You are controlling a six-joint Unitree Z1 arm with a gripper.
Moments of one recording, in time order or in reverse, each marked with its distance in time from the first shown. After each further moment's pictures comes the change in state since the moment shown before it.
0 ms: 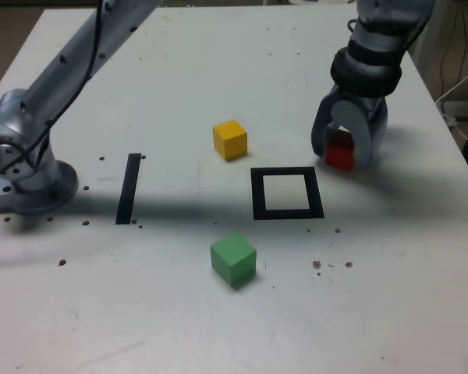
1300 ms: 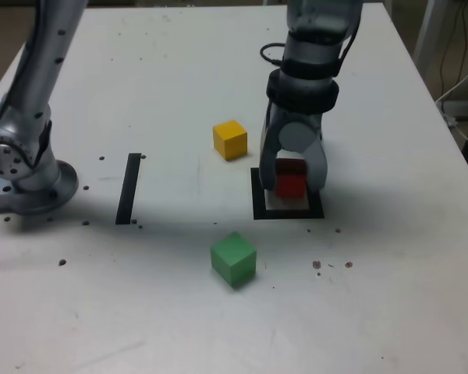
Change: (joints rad) arm -0.040 -0.279 0.570 -0.271 -0.188 -0.429
